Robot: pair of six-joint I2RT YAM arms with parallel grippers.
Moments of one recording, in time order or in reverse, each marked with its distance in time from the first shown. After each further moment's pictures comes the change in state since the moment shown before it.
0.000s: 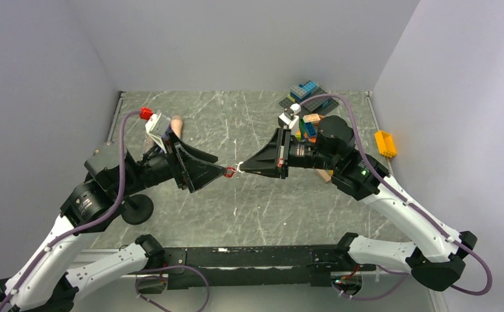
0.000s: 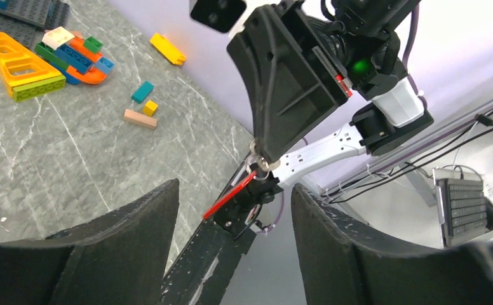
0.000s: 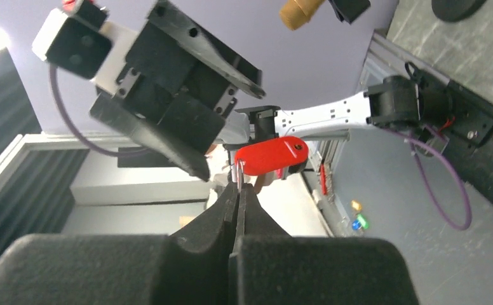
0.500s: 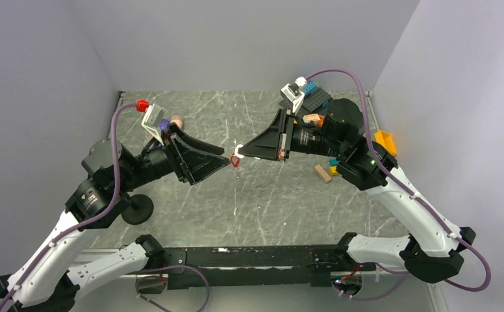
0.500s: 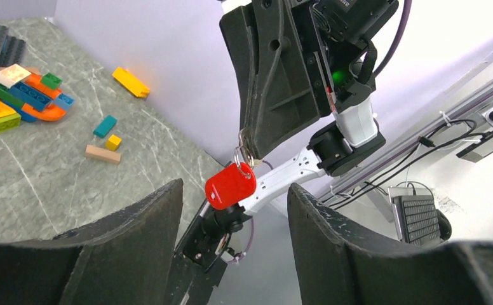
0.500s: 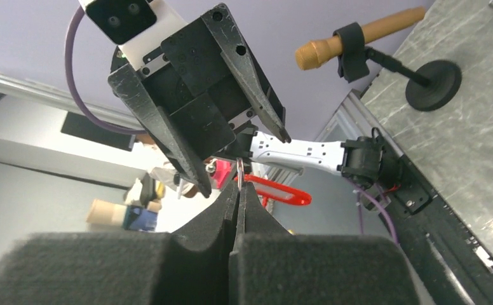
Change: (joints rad) left arm 0.000 0.014 -0.022 0.177 0.028 -0.121; right arm -0.002 0.074 0.220 -0.021 0.023 -0.330
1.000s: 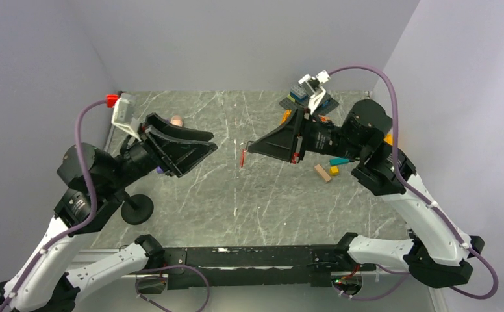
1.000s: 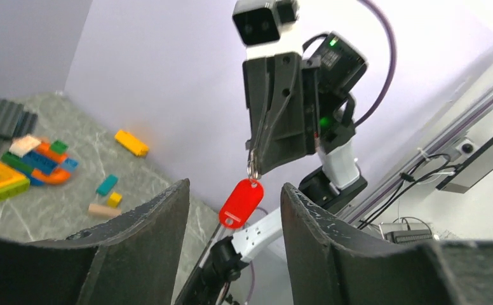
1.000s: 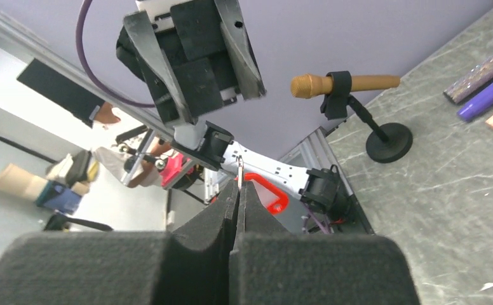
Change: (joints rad) left arm 0.018 -0.005 0.059 0.087 -0.058 -0.005; right arm 0.000 -0.016 0.106 -0.037 0.001 -0.276
